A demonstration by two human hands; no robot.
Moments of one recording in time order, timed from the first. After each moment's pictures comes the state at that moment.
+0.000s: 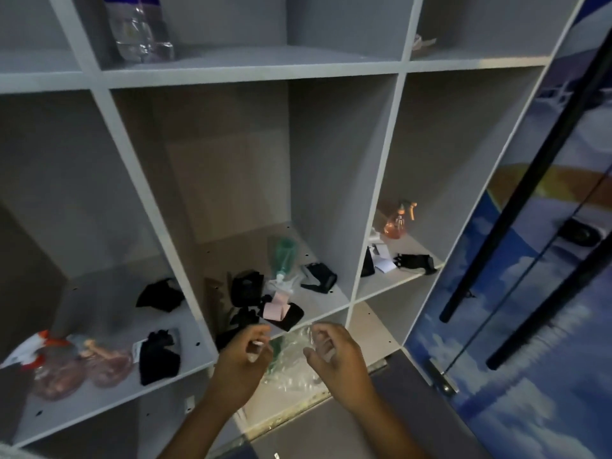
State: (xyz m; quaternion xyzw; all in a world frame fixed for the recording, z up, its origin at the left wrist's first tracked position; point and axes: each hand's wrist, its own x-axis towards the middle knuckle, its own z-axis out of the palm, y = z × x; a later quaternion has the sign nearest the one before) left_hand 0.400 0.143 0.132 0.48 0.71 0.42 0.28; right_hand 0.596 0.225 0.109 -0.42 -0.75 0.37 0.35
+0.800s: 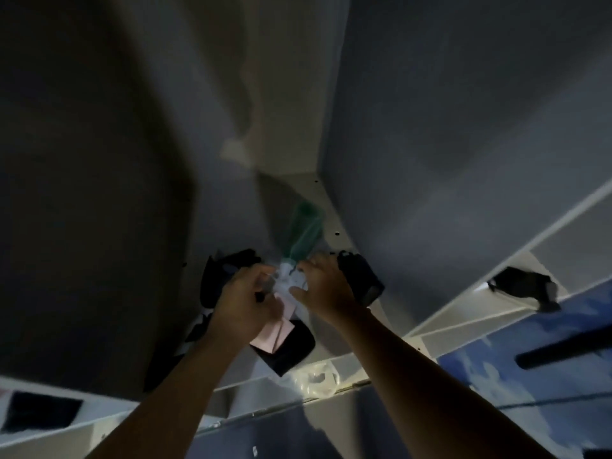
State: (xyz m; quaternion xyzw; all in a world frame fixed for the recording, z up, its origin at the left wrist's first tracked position) left_hand 0.307 0.401 -0.027 0.44 0.79 0.38 0.19; right_hand 0.431 0.534 -0.058 -0.36 -0.92 0.14 0.11
